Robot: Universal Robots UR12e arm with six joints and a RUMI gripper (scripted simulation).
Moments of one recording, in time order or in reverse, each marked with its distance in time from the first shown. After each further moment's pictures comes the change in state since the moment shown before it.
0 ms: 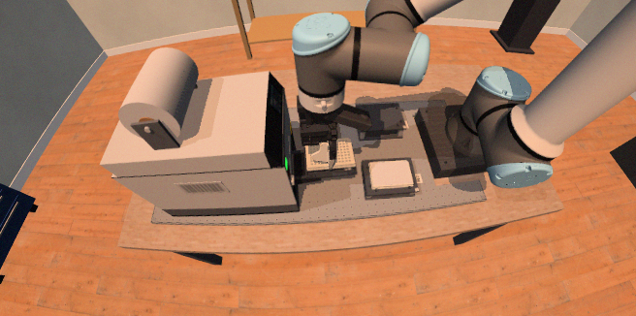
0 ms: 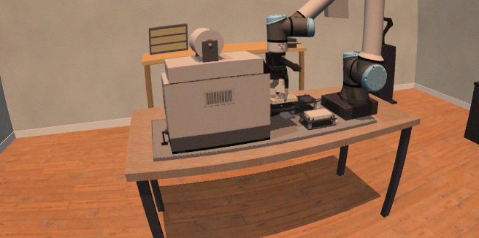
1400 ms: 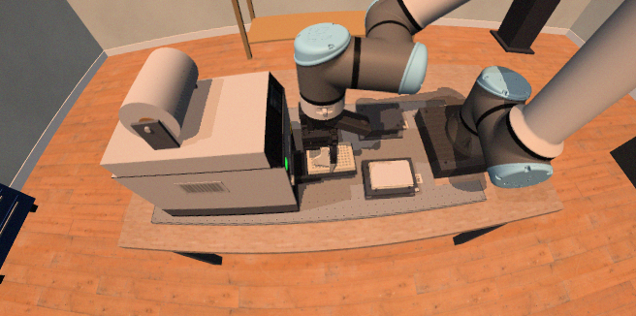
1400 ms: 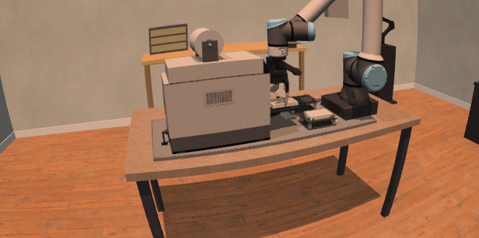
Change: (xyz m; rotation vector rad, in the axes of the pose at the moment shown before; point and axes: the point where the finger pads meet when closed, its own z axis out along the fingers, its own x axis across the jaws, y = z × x) arm 0.001 -0.002 0.019 0.002 0.000 -0.001
